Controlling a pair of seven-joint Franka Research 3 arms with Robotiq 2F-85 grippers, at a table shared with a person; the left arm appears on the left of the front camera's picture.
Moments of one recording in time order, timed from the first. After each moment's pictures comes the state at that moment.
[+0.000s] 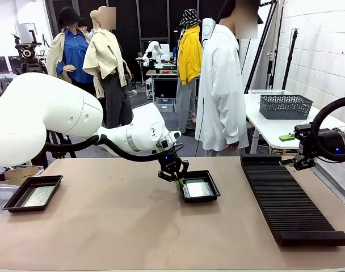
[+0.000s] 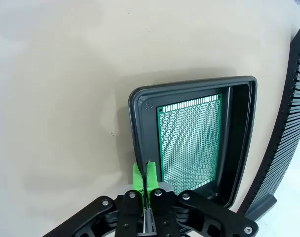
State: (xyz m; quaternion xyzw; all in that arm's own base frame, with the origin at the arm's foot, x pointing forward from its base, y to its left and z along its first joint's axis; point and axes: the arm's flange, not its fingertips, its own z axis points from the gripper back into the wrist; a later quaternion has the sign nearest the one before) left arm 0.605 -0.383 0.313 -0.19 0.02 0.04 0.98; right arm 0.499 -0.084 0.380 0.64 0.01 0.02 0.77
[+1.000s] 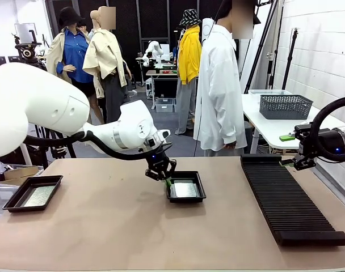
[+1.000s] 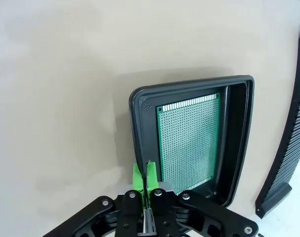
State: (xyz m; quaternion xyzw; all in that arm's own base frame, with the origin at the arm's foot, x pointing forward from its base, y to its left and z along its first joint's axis) left arm 0.597 -0.330 0.324 -0.17 0.01 0.02 0.99; right arm 0.499 -0.084 0.380 0.64 0.01 0.02 0.77
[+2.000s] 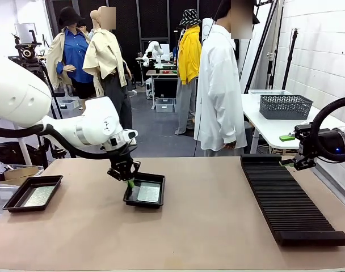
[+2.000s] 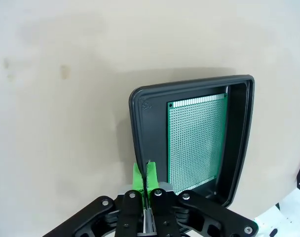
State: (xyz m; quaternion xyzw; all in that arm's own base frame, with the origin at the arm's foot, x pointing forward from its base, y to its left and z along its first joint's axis) left arm 0.585 -0.204 0.336 -0.12 0.01 -0.01 0.99; right arm 0.499 -0.084 0.380 0.64 0.01 0.02 0.77
